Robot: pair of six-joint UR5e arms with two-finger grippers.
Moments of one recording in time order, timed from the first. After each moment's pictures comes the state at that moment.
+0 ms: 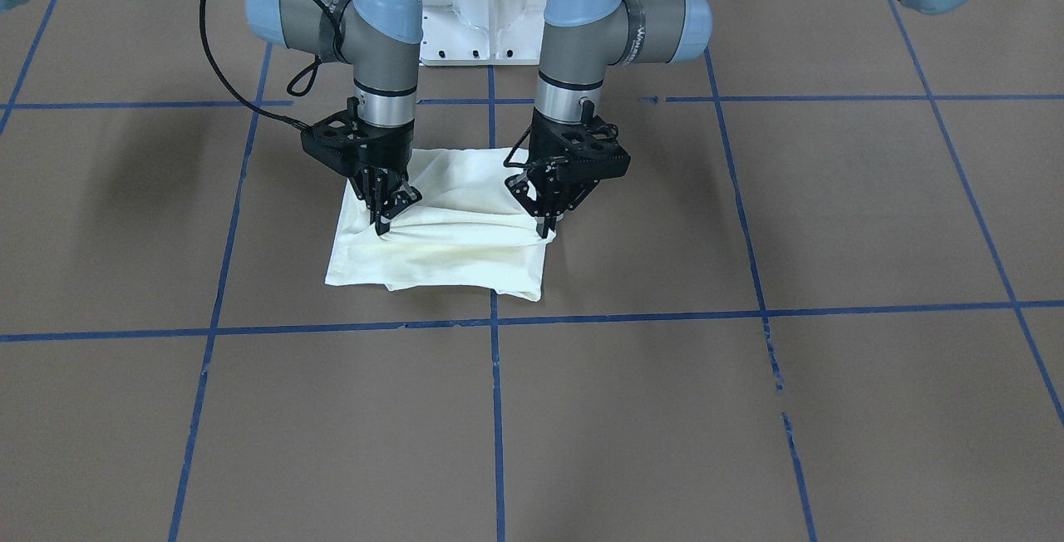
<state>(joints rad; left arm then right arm) -0.47 -2.25 -1.64 -1.82 -1.48 -1.58 0.40 -1.03 1.73 -1.60 1.35 1.97</state>
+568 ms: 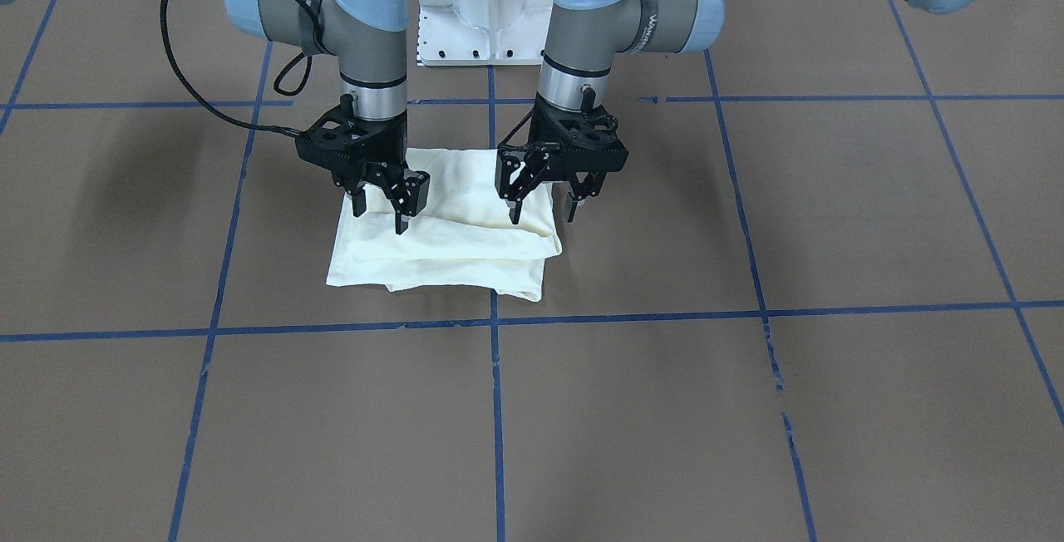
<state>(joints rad) -0.53 -2.23 -1.73 -1.81 -1.60 -1.39 0.44 -1.03 1.81 -1.59 1.45 1.72</state>
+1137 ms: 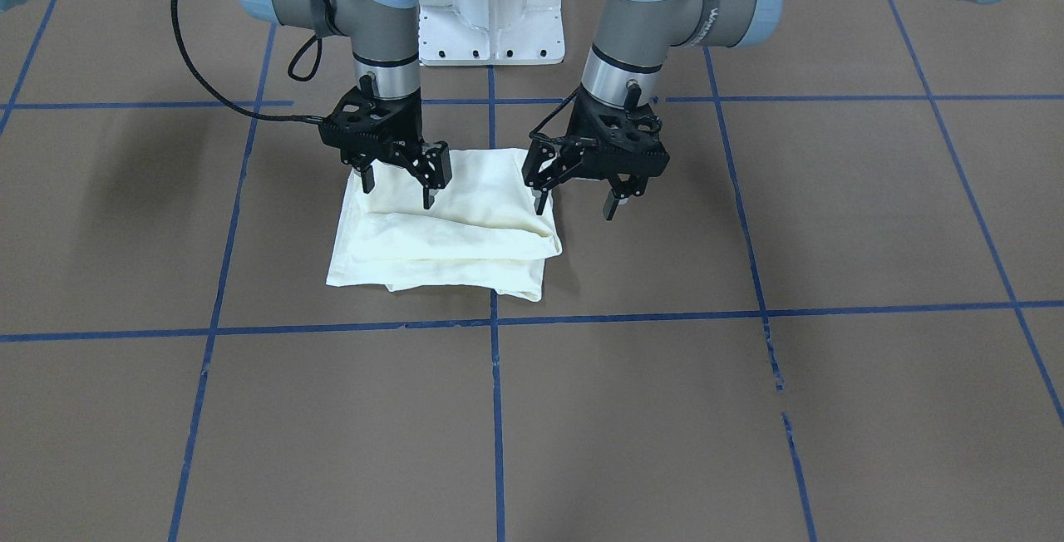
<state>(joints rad) -0.63 -2.17 -1.79 -1.81 -1.74 -1.20 0.31 -1.01 1.78 -1.60 1.33 1.48</state>
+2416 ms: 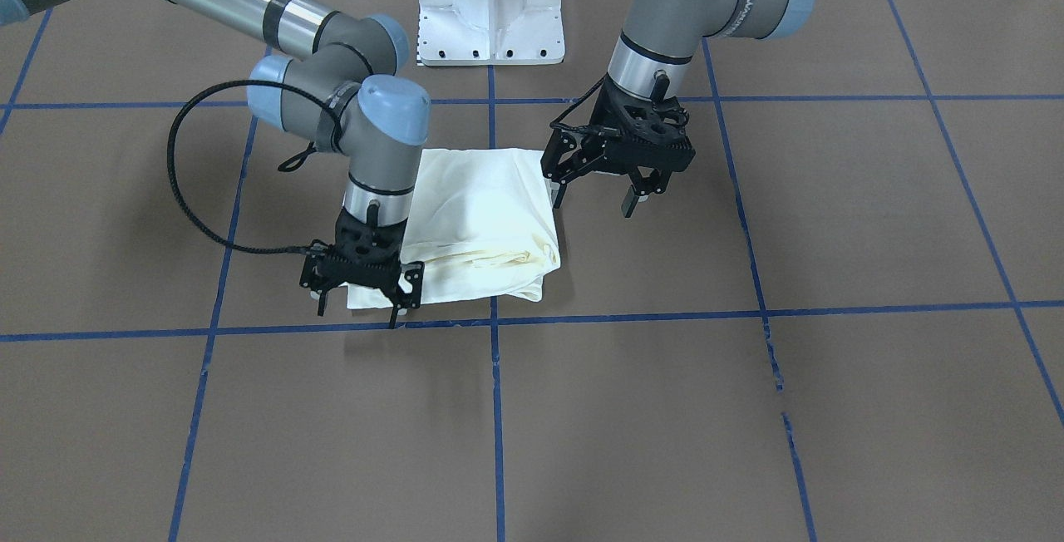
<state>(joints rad) -0.63 -2.15 -1.82 -1.81 -1.74 -1.20 0.61 -0.85 1.38 -1.45 1.37 1.21</state>
